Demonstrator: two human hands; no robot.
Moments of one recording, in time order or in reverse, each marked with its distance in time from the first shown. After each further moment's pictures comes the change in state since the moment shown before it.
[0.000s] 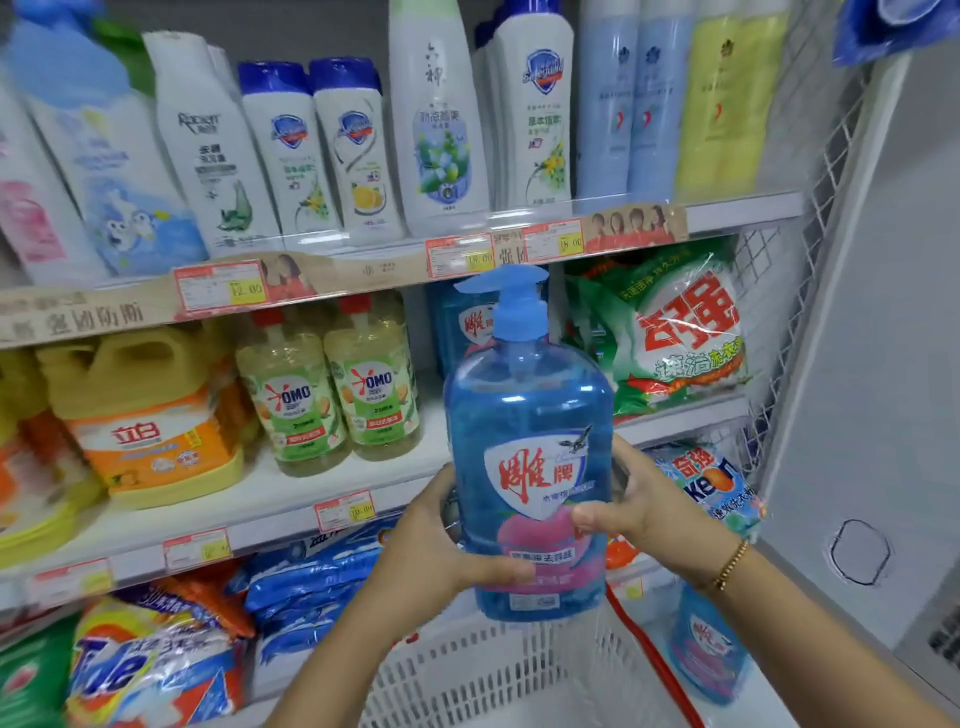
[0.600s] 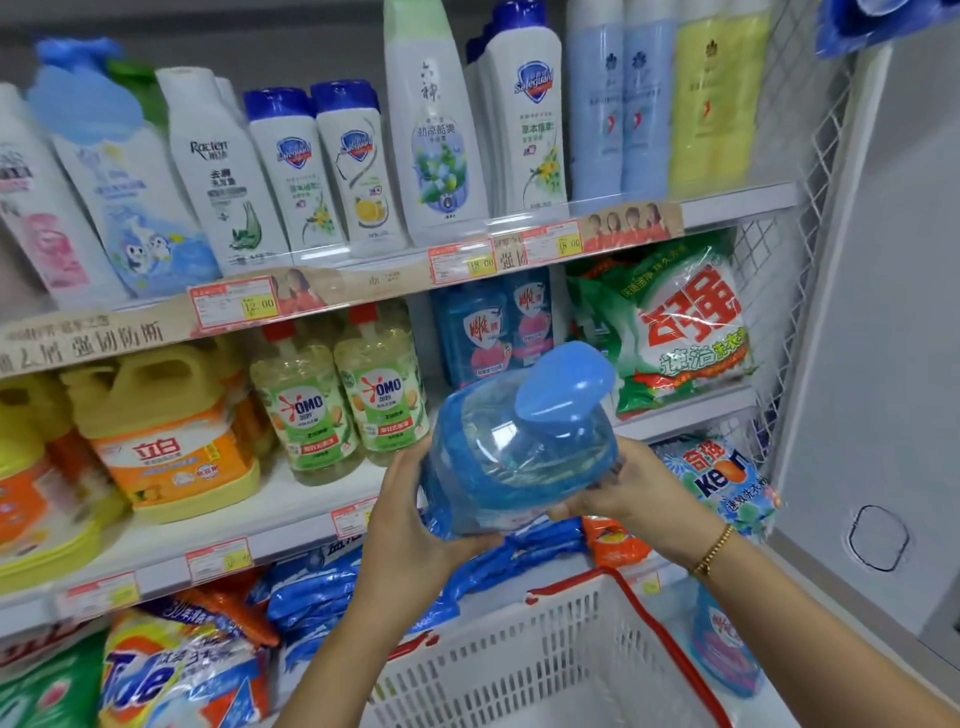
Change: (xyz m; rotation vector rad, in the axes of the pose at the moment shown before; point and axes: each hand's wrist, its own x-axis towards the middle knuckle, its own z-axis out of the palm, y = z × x) left_hand 0.000 -0.014 -0.016 0.218 0.293 0.297; right_hand 0.009 0.005 0.008 -0.111 0.066 0.008
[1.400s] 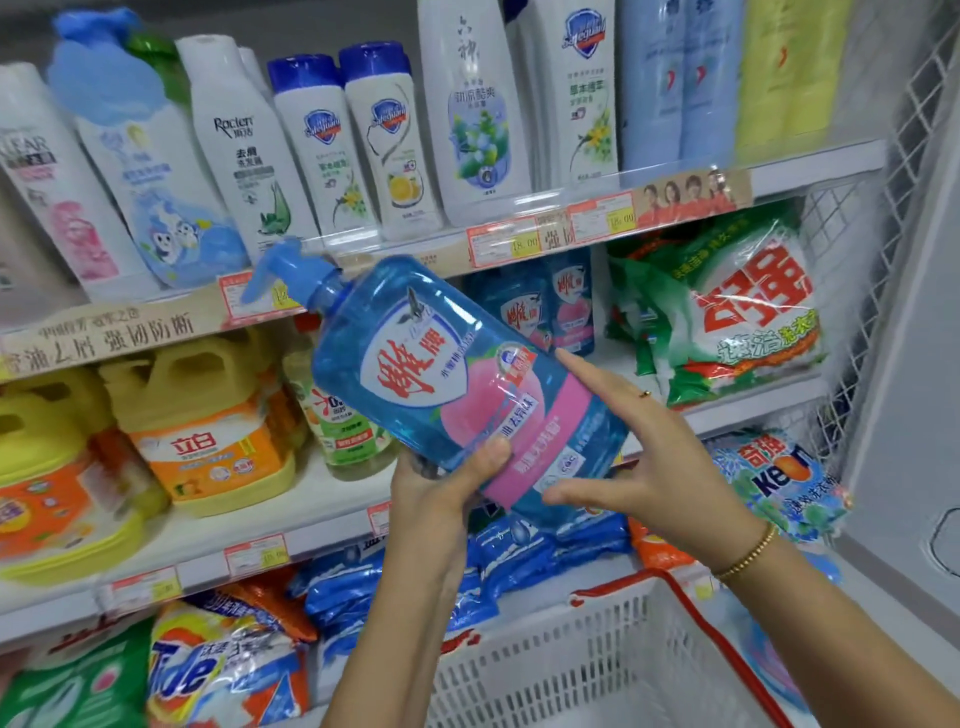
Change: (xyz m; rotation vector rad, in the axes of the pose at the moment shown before) left_hand 0.030 0.018 -0.001 -0.787 0.140 -0.198; right_hand 0.026 -0.013 0.026 -0.479 0.132 -0.363
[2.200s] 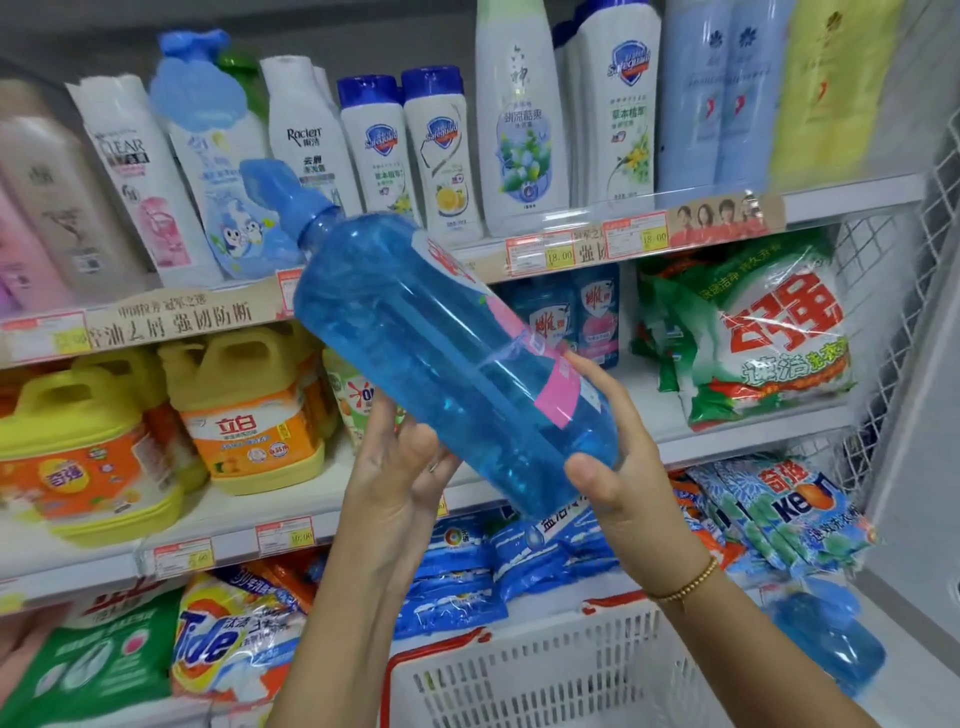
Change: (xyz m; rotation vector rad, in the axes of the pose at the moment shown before) left_hand -0.012 0.046 -0.030 -0.084 -0.199 0.106; right_hand 0.001 -0.026 0.046 0.818 0.053 0.053
